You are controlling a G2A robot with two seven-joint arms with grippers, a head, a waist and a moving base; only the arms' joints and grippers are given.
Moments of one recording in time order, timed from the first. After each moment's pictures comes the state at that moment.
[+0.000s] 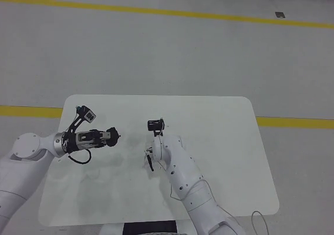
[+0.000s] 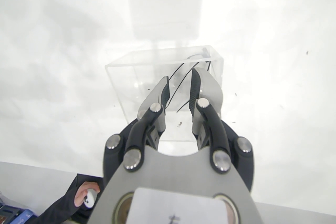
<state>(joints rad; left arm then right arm) 1.32 -0.95 -1.26 -1.38 -0.73 -0.34 -1.27 -1.22 -1.74 1.10 -1.29 -1.57 0.34 1.26</state>
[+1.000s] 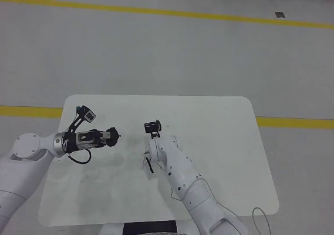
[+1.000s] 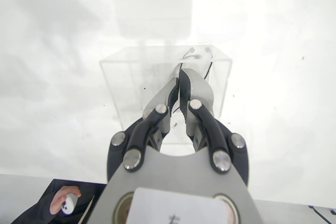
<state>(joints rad) 1.32 -0.95 -1.26 -1.38 -0.73 -0.34 -1.27 -1.18 -1.71 1.03 -1.24 -1.57 0.34 1.27</state>
